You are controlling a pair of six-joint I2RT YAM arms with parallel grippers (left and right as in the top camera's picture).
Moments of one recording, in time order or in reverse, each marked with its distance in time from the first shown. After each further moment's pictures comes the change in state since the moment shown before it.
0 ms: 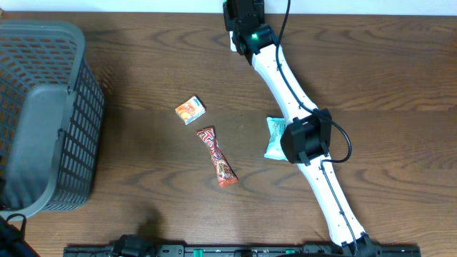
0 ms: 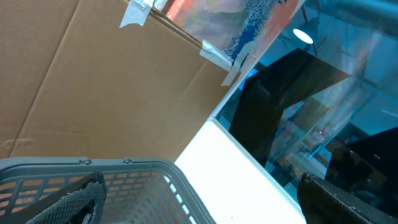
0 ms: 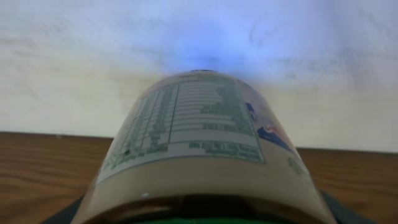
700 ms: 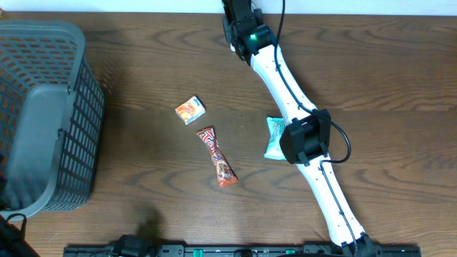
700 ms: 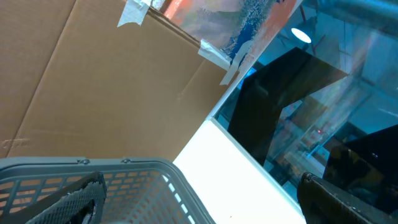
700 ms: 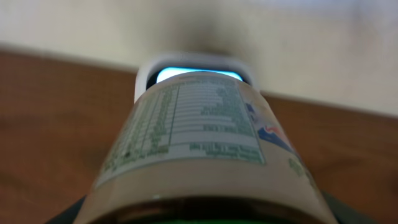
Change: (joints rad) left arm 0.000 0.000 0.000 0.000 0.008 0.000; right arm 0.014 -0.010 -0.003 -0.240 -0.035 -0.045
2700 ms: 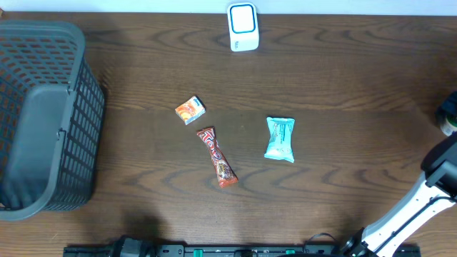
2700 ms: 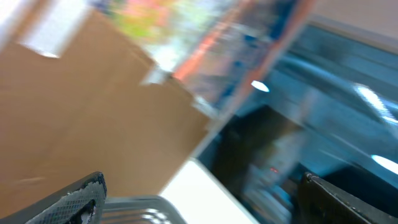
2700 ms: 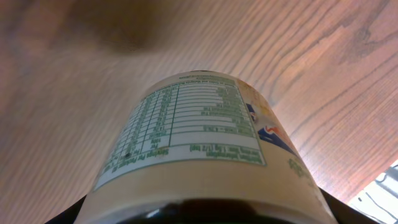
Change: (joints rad) left arm 0.007 -0.414 -0.031 0.014 0.044 0.215; right arm -1.120 -0.520 -0.760 -0.595 -0.110 0.074
